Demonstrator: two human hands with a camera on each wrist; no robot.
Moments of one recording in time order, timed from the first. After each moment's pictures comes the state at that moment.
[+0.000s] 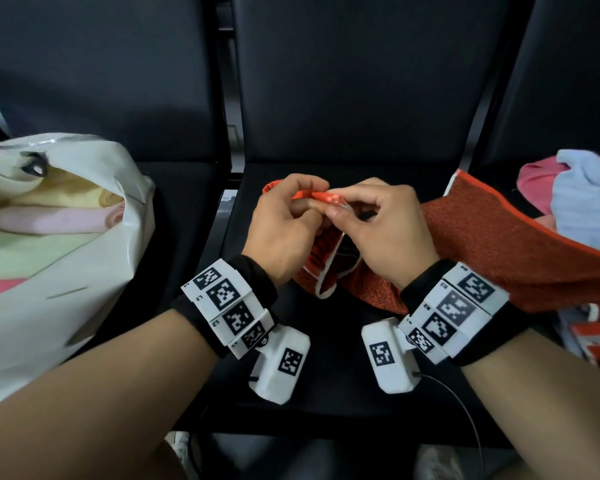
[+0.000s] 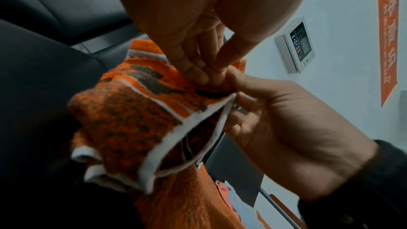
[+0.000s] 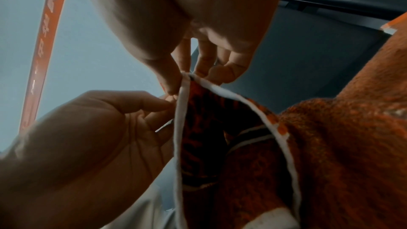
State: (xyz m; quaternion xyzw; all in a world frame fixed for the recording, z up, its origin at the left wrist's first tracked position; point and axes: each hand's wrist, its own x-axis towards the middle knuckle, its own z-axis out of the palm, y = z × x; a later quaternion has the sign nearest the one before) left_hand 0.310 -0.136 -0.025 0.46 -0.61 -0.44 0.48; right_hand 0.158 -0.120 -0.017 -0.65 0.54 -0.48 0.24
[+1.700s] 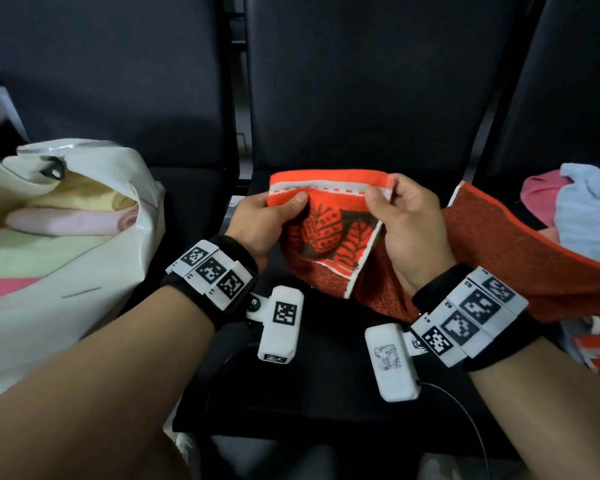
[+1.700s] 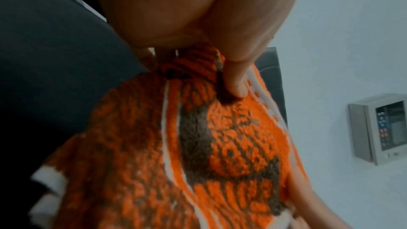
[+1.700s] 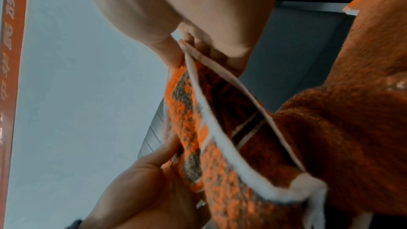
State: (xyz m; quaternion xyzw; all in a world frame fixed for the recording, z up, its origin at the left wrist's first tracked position) left_hand 0.334 -0.176 -0.040 0.47 -0.43 -0.58 0.51; right_hand 0.158 -0.124 -0.013 -0.48 0.49 -0.60 0.41
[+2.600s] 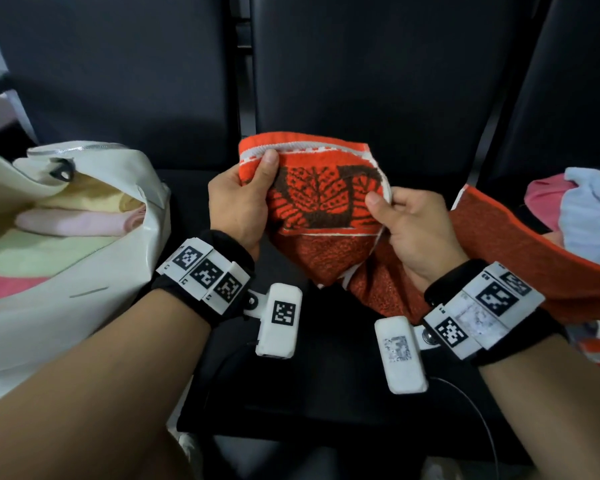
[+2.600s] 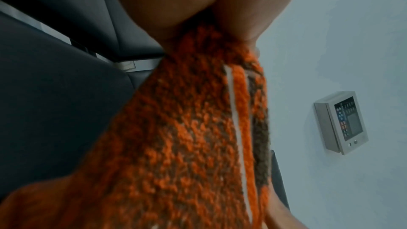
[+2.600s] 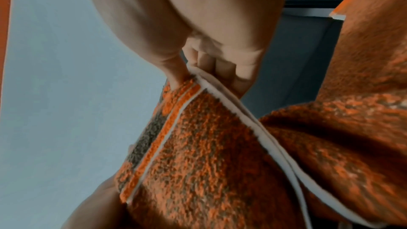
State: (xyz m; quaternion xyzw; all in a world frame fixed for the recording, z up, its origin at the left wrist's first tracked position) left_hand 0.346 -0.170 -0.010 0.44 -0.42 -0.46 0.65; right_hand 0.152 -0.127 -0.010 -0.48 0.51 -0.56 0.45
